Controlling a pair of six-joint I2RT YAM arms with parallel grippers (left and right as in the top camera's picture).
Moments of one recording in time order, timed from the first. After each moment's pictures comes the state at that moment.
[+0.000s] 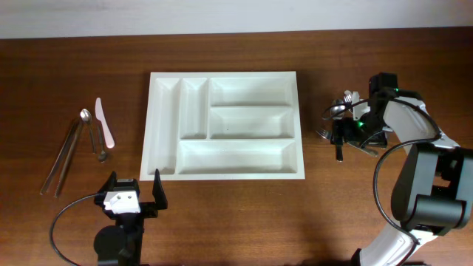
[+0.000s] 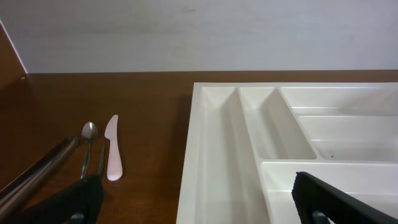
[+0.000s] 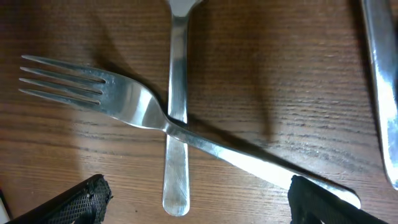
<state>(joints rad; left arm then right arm) 0.04 0.01 0.07 -0.20 0.00 0.01 -0.18 1.94 1.32 -0.85 -0.16 -0.09</state>
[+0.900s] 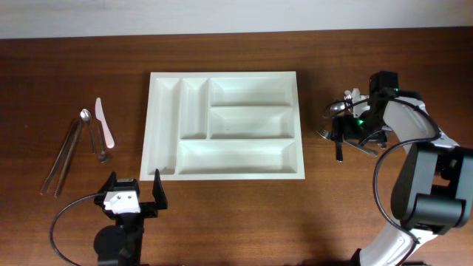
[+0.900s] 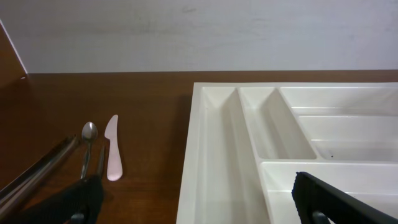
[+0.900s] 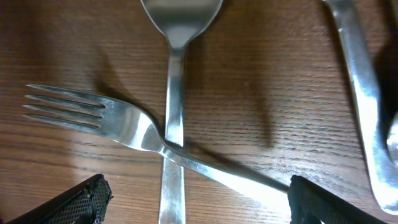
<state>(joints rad) 0.04 0.01 0.07 -0.20 0.00 0.01 -0.18 1.95 1.32 -0.80 -0.16 -0.09</state>
